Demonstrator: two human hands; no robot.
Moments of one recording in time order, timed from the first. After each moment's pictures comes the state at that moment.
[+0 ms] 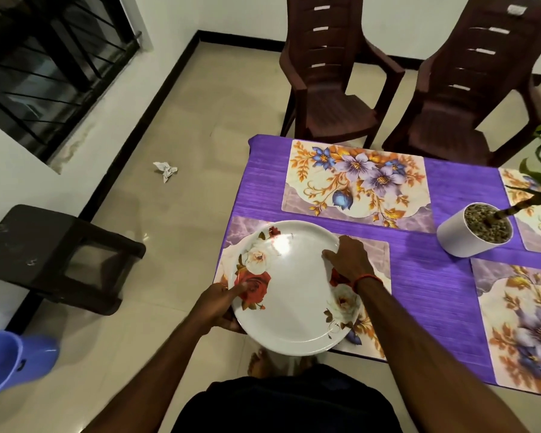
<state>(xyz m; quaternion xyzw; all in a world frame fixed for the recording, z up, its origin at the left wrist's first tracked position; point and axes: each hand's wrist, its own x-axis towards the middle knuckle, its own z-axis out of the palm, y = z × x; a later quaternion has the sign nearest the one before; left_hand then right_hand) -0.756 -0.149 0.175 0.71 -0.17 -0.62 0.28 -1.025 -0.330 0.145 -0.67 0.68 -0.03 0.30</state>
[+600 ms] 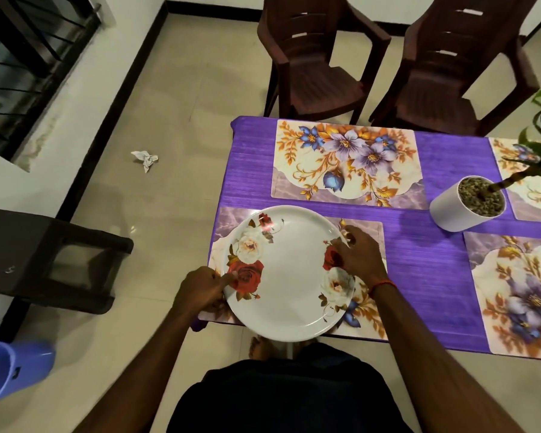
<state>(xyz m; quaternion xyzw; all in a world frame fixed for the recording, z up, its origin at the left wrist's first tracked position) -0.729 -0.174 0.166 0.81 -0.38 -0.44 0.09 -1.050 -0.300 0.162 -0.59 0.69 -0.17 0.37</state>
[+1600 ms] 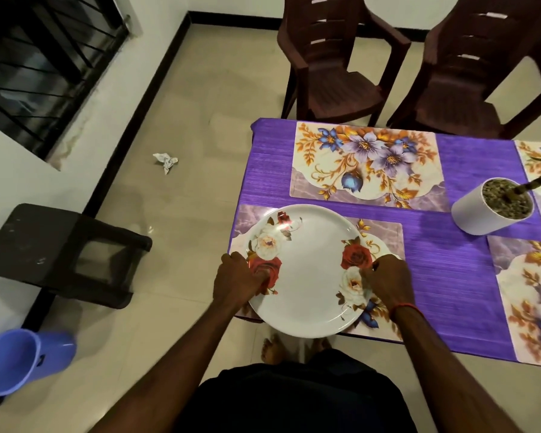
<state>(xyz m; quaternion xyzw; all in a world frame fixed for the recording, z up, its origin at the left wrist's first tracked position) -0.765 -0.177 0.160 0.84 -0.44 -0.31 0.08 -1.068 -0.257 0.145 -0.60 0.75 -0.10 0.27</state>
